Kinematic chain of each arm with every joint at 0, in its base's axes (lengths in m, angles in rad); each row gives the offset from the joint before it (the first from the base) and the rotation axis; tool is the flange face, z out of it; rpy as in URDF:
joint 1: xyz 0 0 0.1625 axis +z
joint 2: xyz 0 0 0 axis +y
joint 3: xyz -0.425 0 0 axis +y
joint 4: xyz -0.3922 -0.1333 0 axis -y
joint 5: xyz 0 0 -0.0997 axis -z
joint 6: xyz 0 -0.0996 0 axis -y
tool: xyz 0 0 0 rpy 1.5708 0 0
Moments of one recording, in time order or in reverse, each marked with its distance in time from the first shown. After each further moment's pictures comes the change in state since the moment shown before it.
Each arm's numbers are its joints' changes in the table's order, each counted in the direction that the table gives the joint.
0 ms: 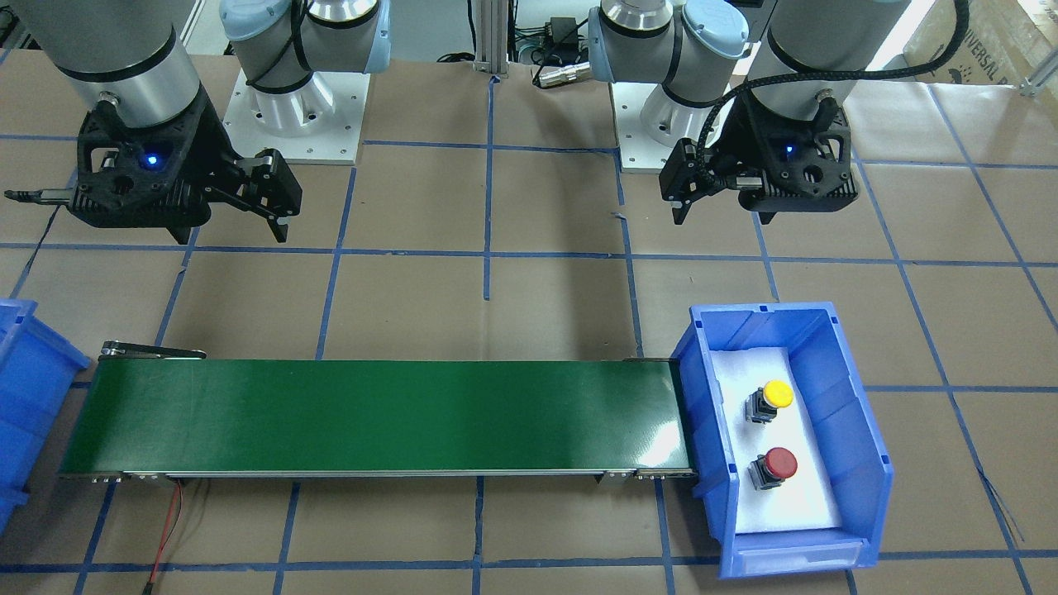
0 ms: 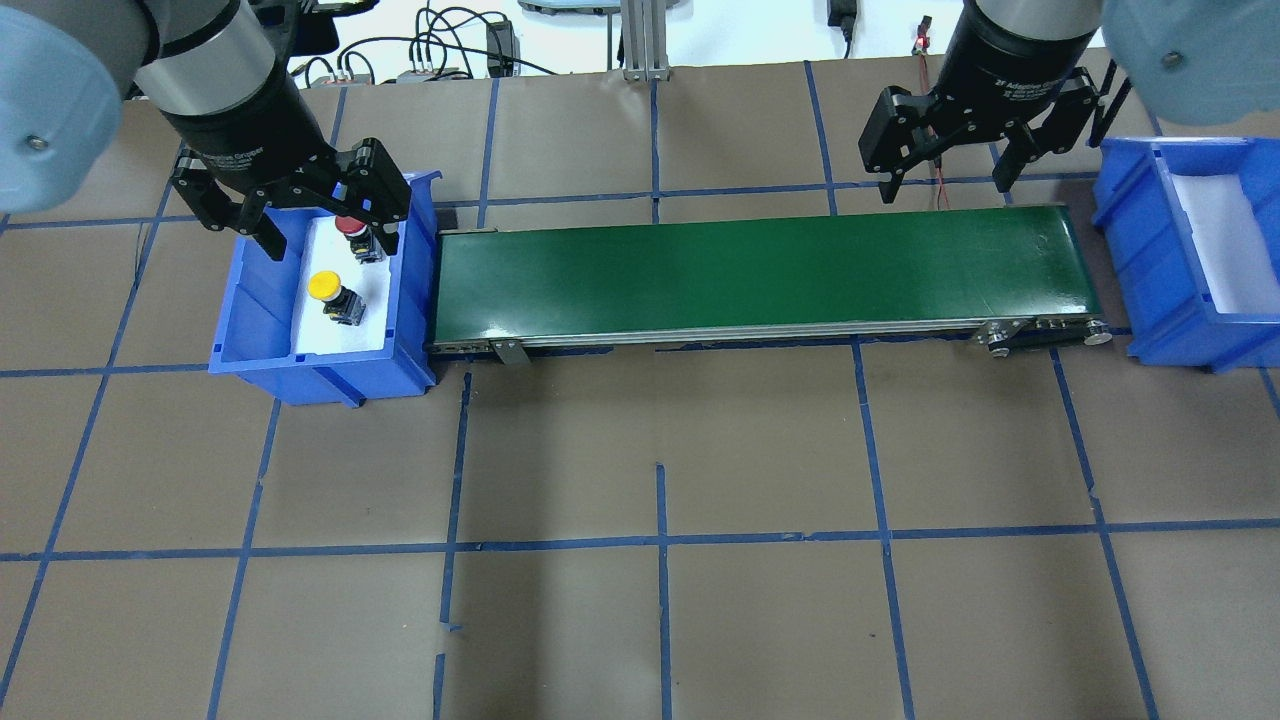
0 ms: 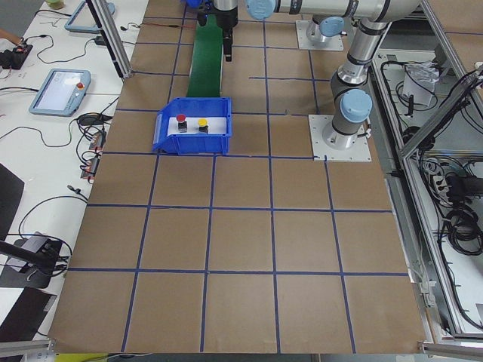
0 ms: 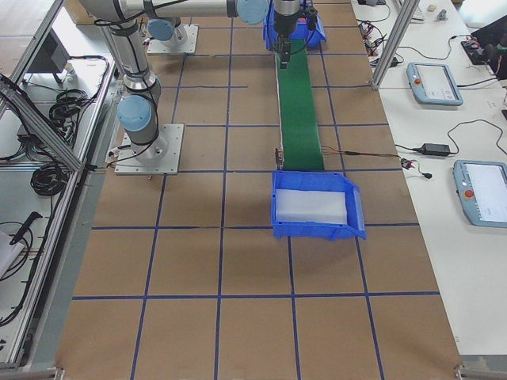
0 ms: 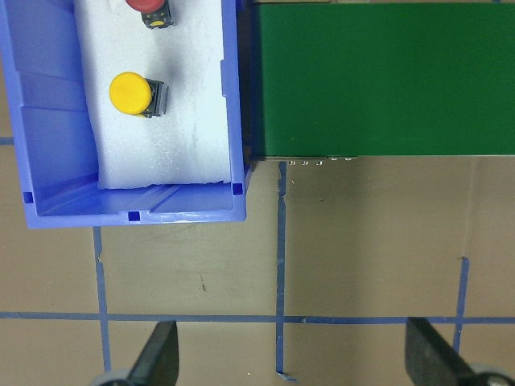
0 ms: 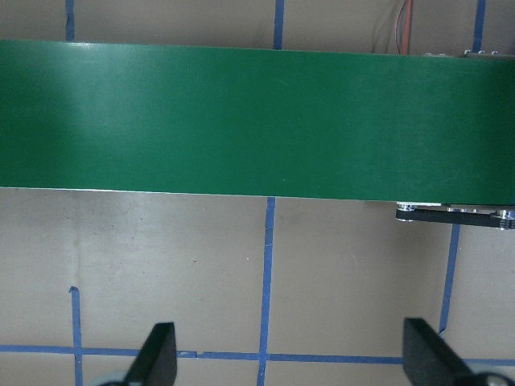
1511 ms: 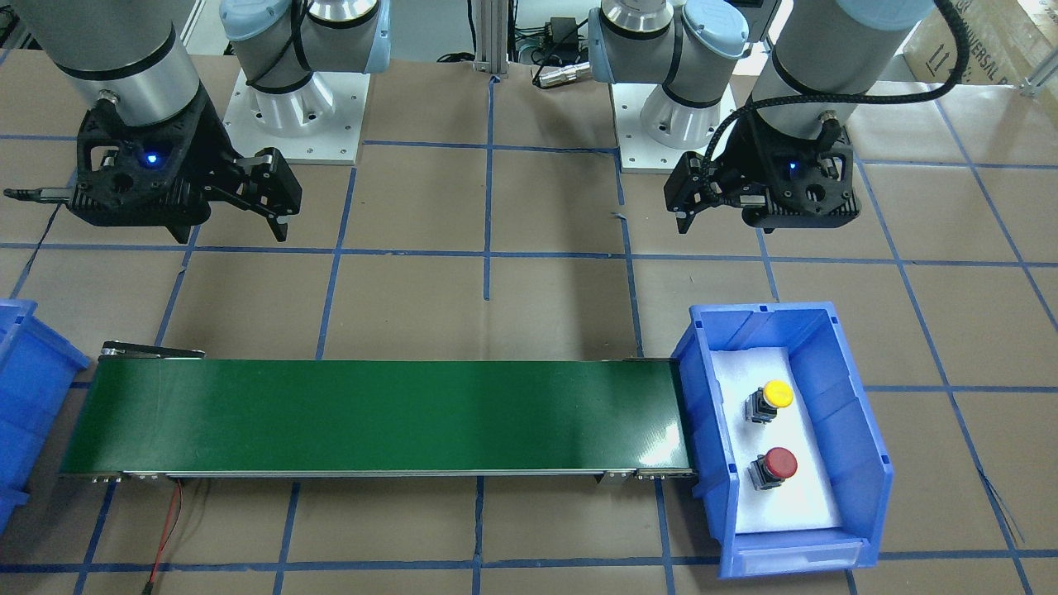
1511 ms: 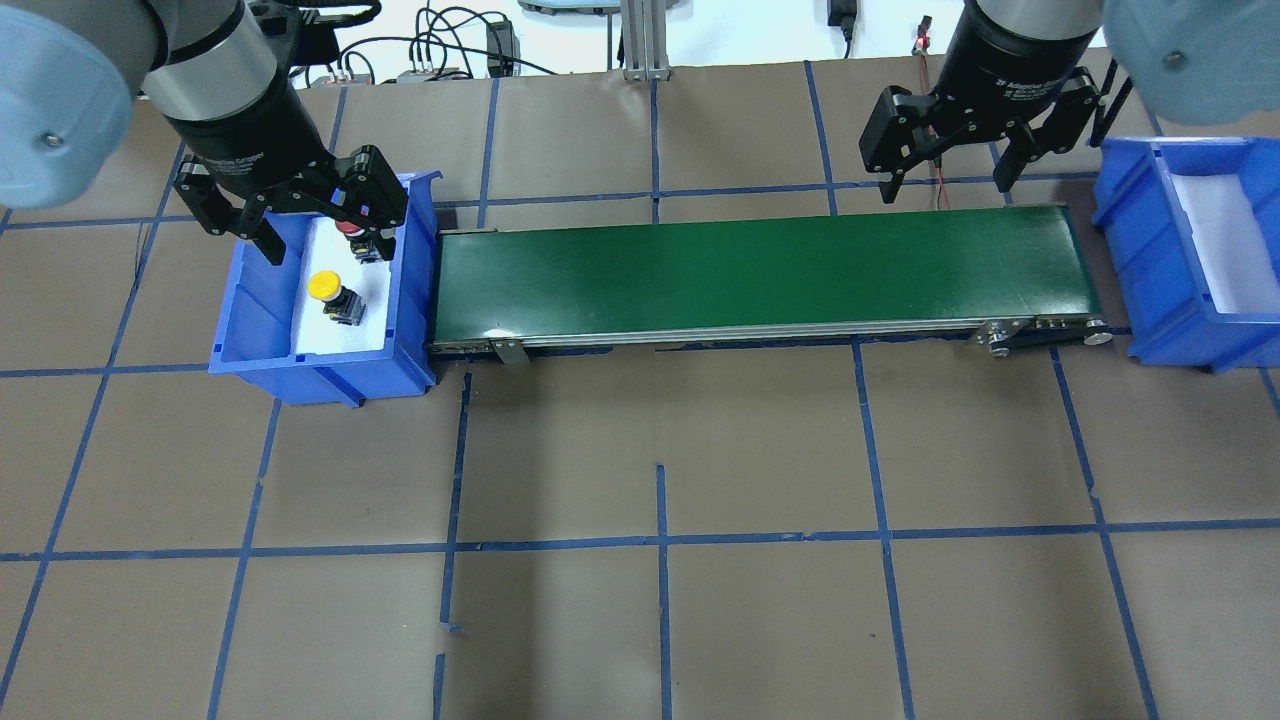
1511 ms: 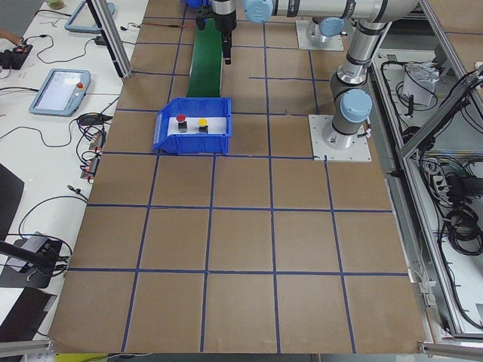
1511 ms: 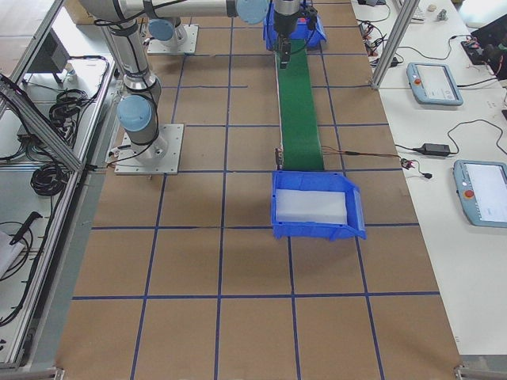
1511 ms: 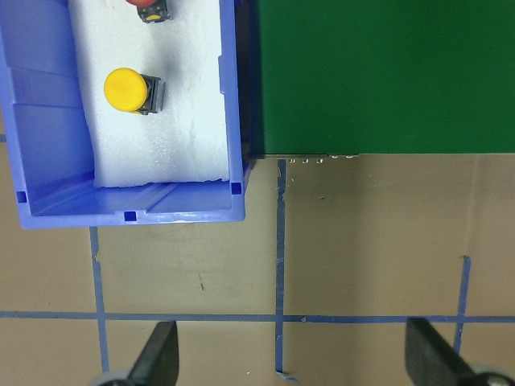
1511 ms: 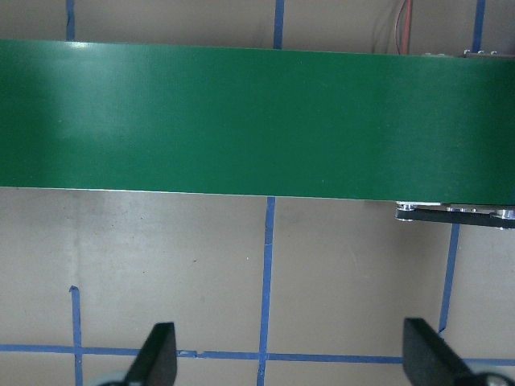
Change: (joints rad) left arm 0.031 0.027 0.002 0.003 0.004 0.040; right arm 0.000 0.001 0.000 0.001 0.000 -0.001
